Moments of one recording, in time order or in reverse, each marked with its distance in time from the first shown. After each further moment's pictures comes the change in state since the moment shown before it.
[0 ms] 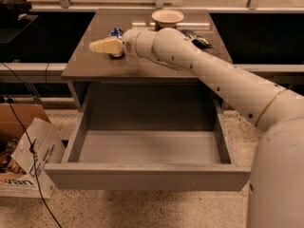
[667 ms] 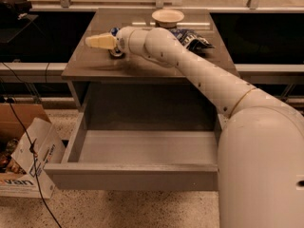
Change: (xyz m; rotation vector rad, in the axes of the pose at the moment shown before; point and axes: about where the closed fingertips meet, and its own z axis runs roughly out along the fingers) arm 0.003 -0.024 0.049 -0.007 -0.042 0.062
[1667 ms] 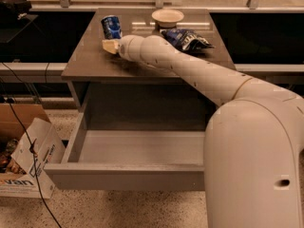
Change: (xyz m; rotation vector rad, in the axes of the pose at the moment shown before) arm 0.037 -0.022 0.005 0.128 0.071 0.080
